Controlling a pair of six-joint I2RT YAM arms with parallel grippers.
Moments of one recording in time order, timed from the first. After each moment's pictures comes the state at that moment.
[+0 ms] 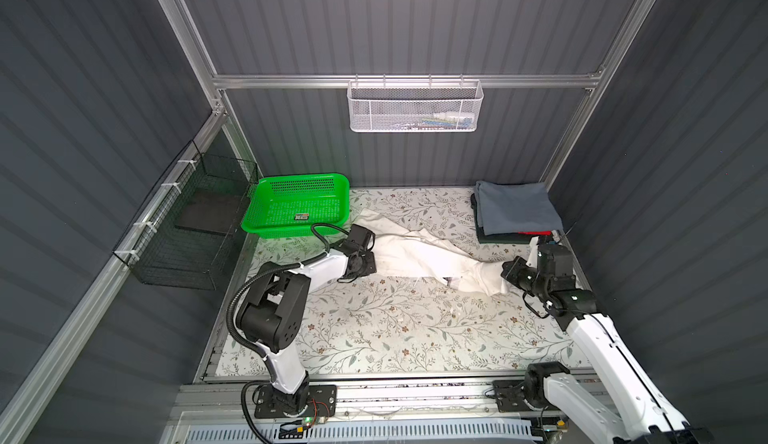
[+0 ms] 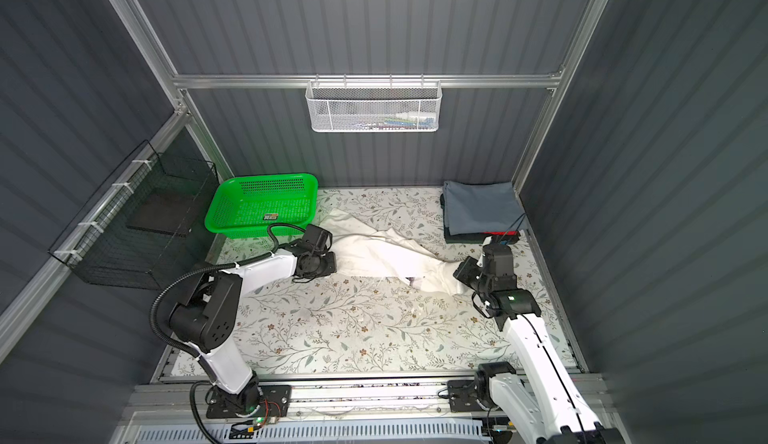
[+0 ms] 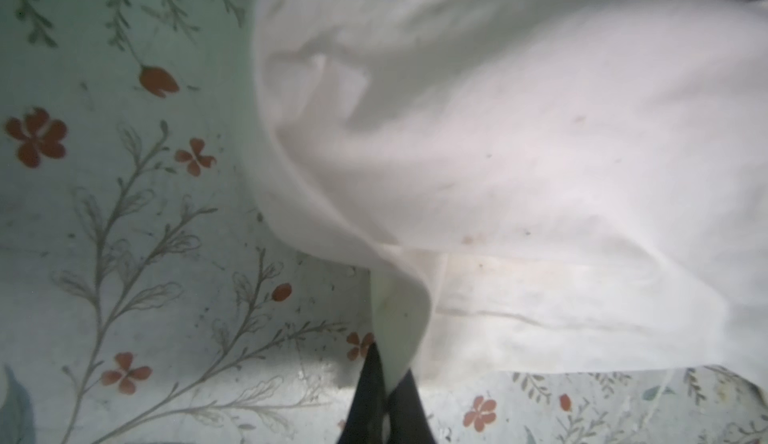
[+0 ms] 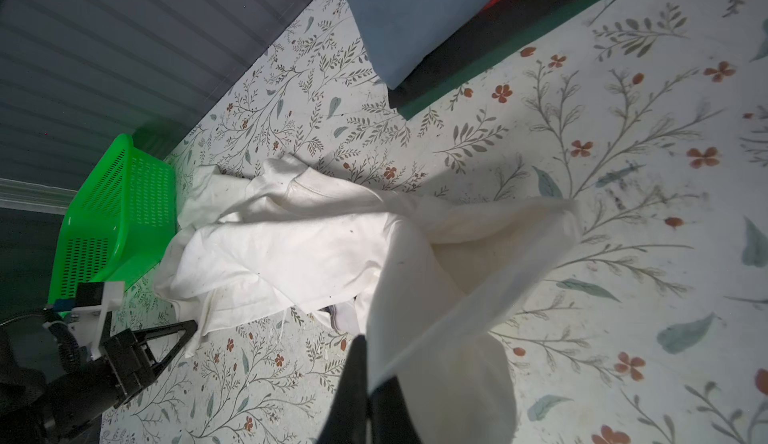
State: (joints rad) left arm -0.47 1.76 1.09 -0.40 -0.02 -0.53; right arm 0.09 0.90 0.69 -0.47 -0.13 0.65
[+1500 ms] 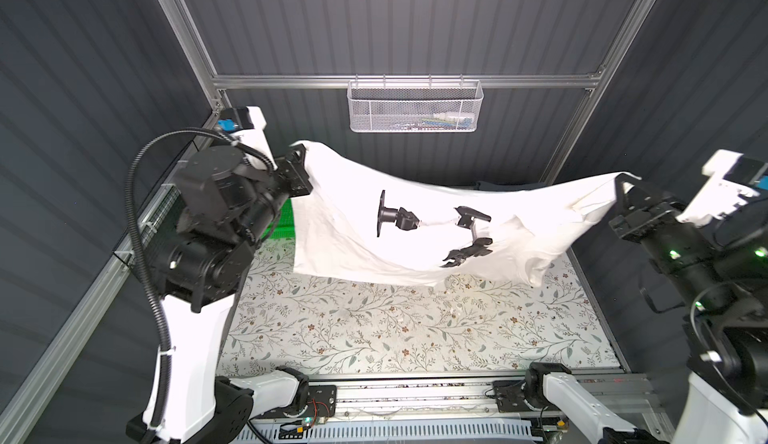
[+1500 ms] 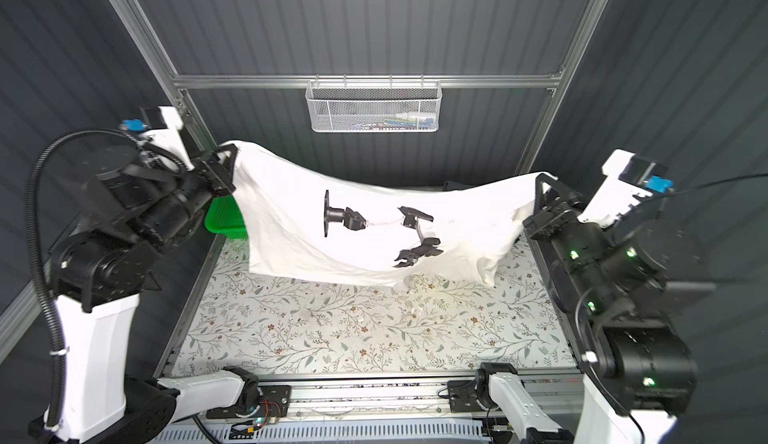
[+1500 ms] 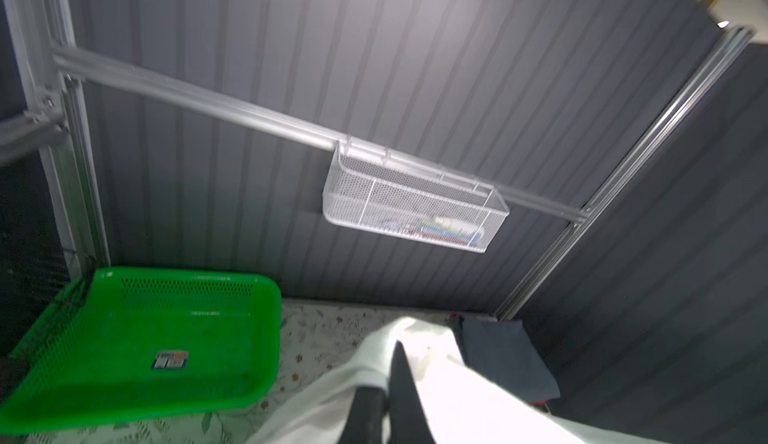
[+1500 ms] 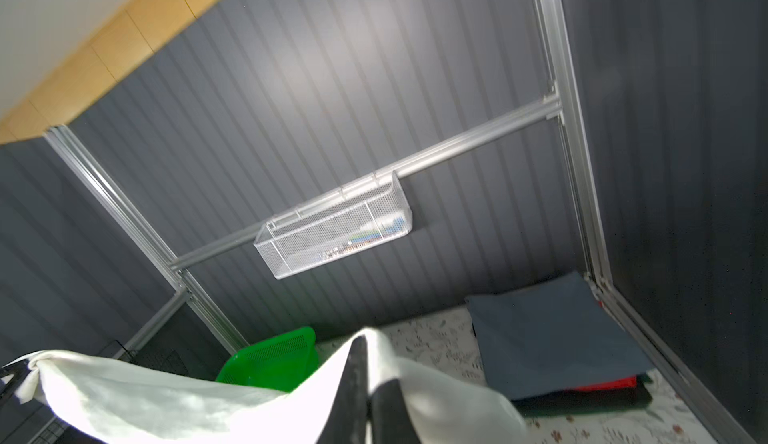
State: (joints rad) left arm -0.41 1.24 2.12 -0.87 -0.14 -0.36; right arm -0.04 0.94 1.97 -0.91 -0.15 0.45
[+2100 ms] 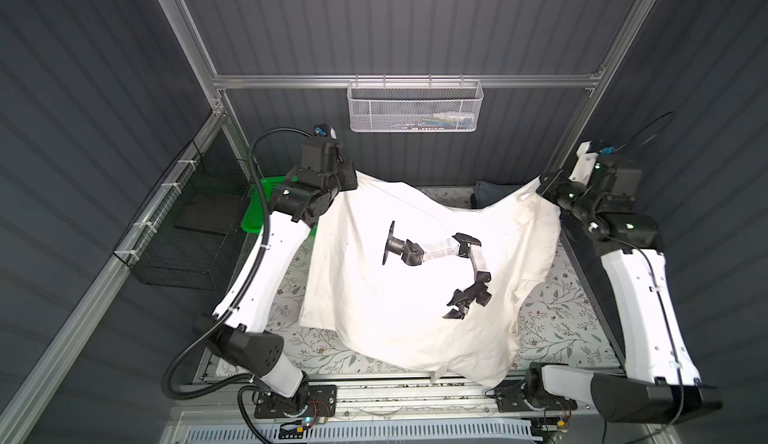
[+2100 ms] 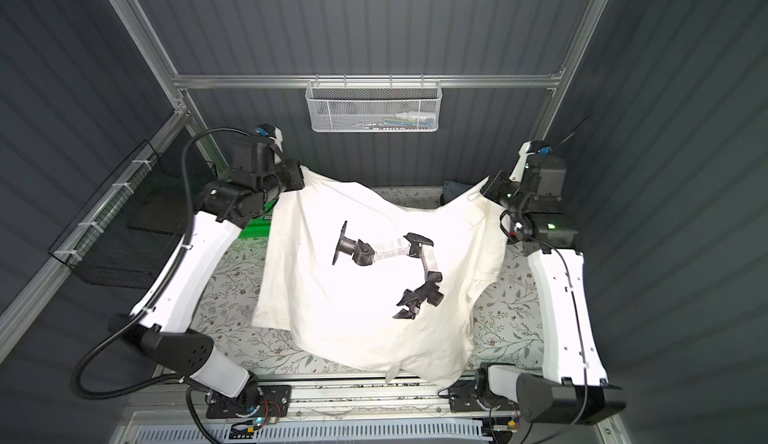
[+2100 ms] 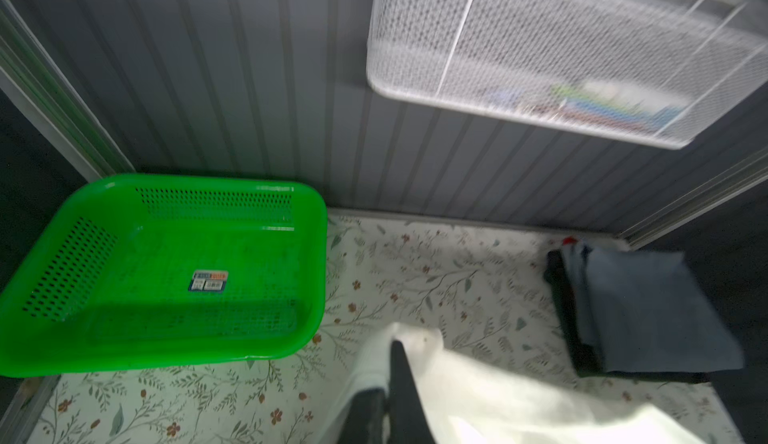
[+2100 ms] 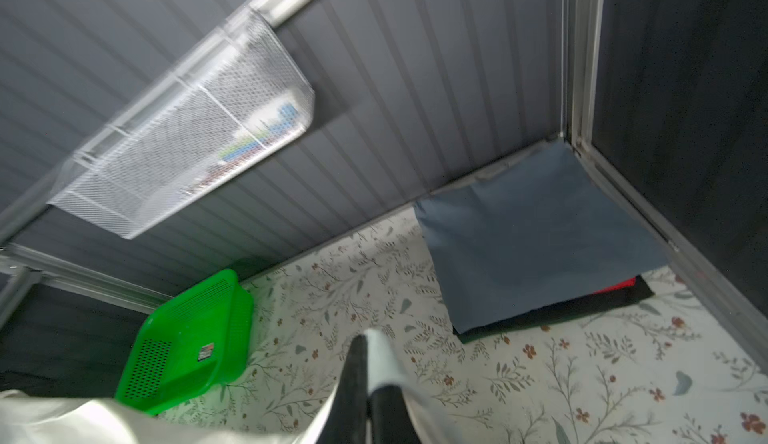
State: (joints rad) left arm -0.40 1.65 1.92 -0.78 -0.22 -0.32; right arm -0.04 1.29 1.56 -0.67 -0.13 0.49
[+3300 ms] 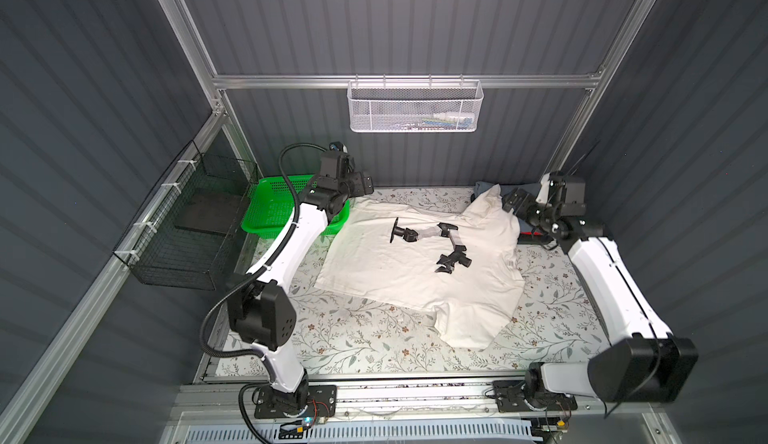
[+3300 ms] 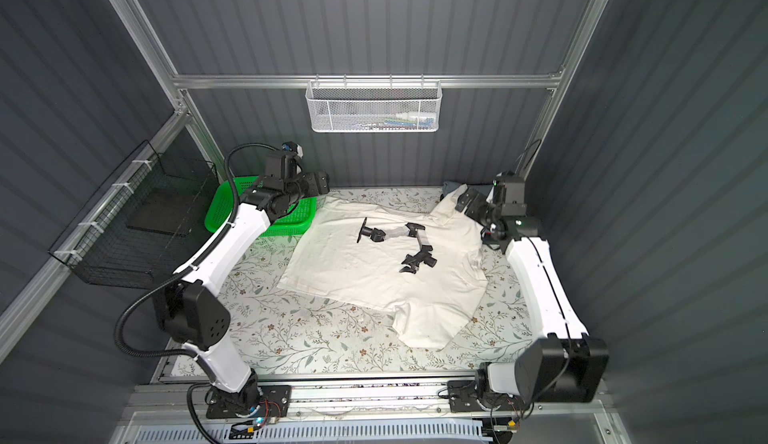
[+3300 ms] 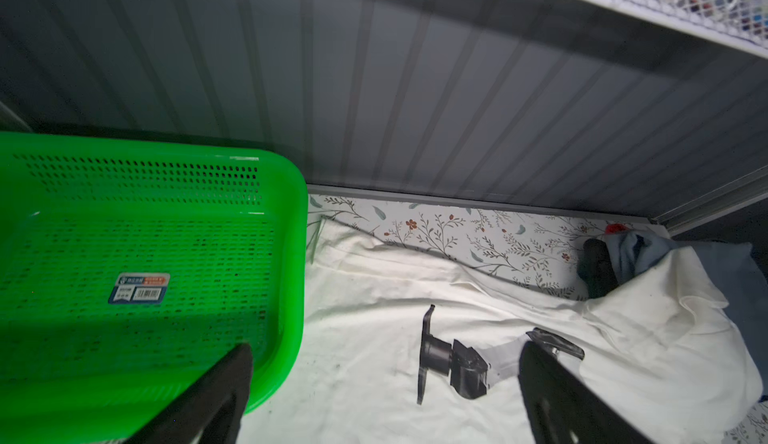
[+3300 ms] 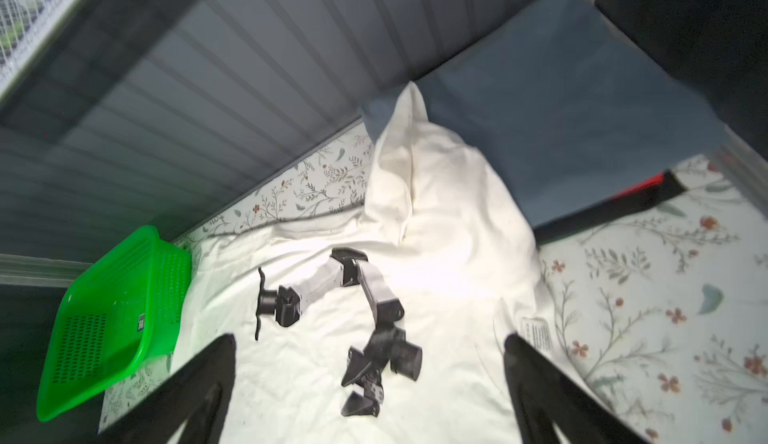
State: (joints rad) left arm -0.36 1.70 1.65 -0.48 -0.12 -0.34; right arm 0.01 1.29 1.23 -0.60 -0.10 0.54
